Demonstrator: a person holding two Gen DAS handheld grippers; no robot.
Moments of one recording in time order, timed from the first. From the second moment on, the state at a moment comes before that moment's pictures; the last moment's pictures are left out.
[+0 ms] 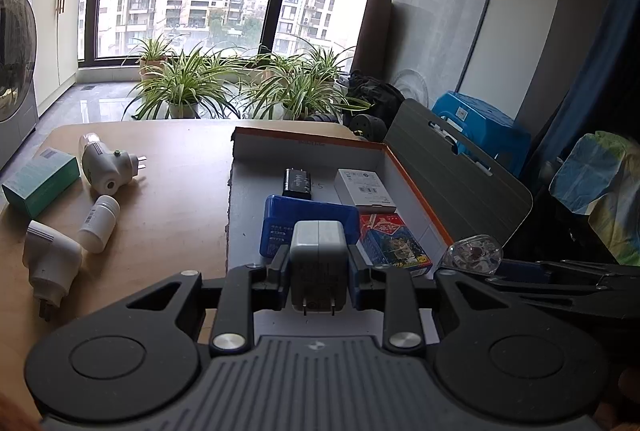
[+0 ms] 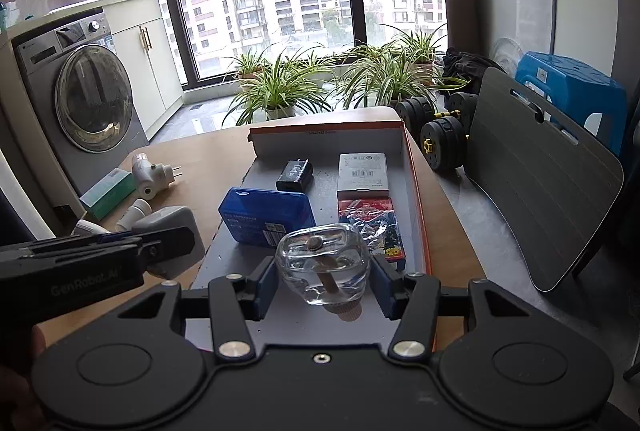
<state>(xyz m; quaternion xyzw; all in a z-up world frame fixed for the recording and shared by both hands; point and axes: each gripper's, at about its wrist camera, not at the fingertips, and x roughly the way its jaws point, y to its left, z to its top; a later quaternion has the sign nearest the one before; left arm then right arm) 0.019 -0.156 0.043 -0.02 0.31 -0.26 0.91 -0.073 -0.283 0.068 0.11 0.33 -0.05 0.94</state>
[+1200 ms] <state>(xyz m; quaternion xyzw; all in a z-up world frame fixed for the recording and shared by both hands) 0.018 -0.160 0.034 -0.02 0.32 -0.26 0.91 -0.069 -0.283 0.060 0.11 0.34 -0.05 0.93</state>
